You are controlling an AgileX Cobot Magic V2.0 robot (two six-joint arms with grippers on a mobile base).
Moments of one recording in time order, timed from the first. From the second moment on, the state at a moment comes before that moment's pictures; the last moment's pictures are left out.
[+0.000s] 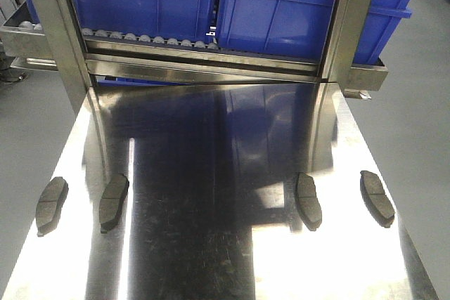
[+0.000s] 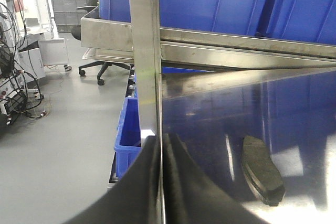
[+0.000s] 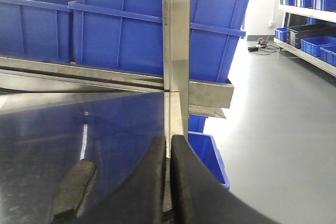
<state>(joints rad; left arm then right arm) 0.03 -0.01 0.03 -0.02 0.17 0.04 0.02 -0.01 0.03 -0.07 0.09 0.06</state>
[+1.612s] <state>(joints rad) 0.03 -0.01 -0.04 -0.02 0.15 0.02 0.02 -0.01 0.03 -0.07 0.09 0.06</state>
